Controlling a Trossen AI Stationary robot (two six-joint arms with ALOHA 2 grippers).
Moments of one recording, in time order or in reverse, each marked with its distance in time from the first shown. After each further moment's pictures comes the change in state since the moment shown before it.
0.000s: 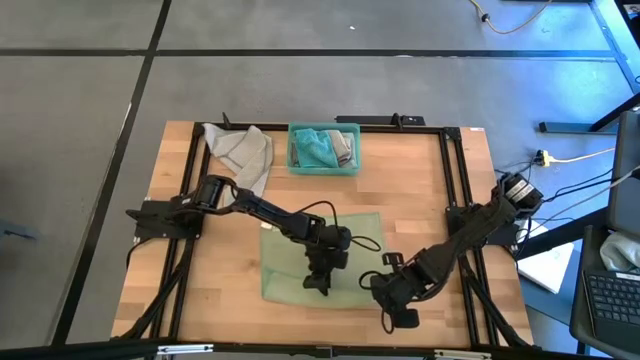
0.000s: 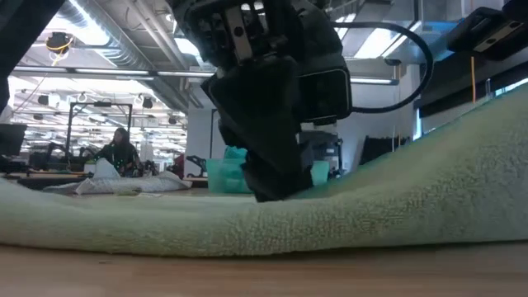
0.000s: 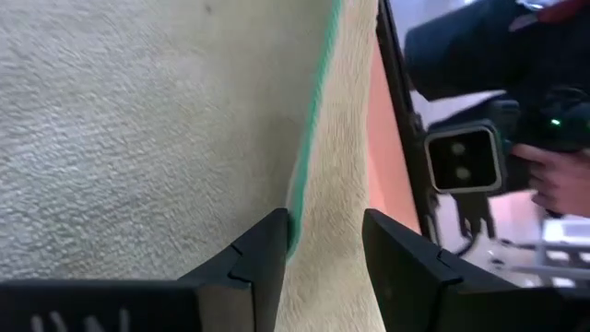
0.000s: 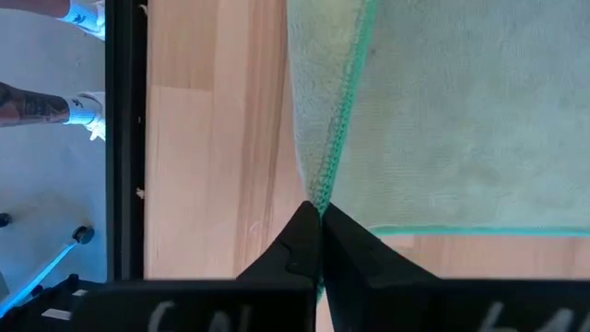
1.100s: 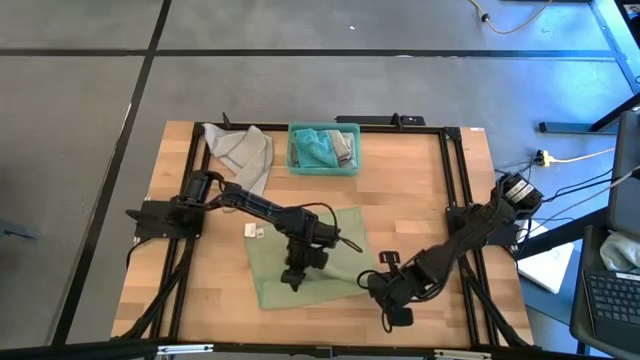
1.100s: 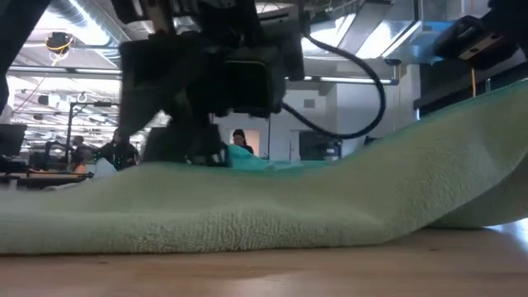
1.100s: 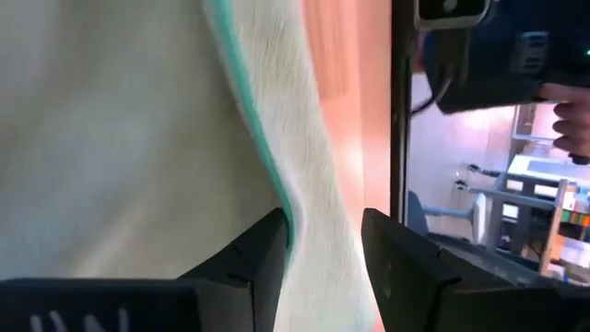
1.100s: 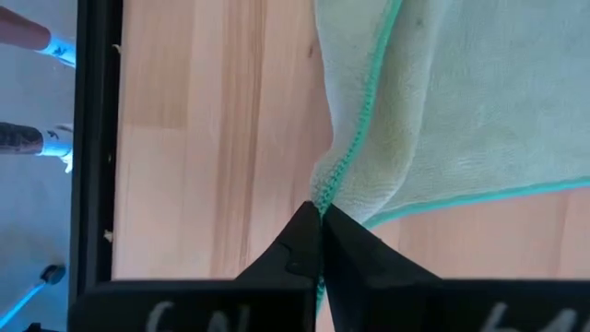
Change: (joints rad) left arm 0.001 -0.114 -0.004 -0.537 0.056 0.180; right arm -0.005 0.001 -0.047 0.091 0.100 -0.003
